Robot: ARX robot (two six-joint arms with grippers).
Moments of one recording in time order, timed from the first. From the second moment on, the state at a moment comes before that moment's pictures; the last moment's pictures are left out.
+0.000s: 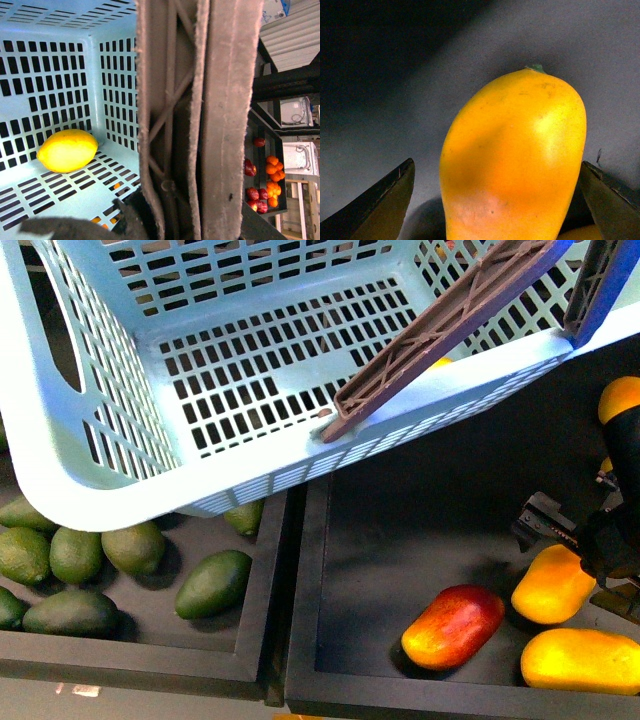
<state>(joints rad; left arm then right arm) -0.55 1.68 1.42 -0.19 0.15 -0.97 0.00 2.43 1.05 0.12 0.08 0.69</state>
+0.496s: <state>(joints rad) -0.55 1.68 1.42 -0.19 0.15 -0.97 -0.02 2.48 1.09 0.13 0.08 0.67</state>
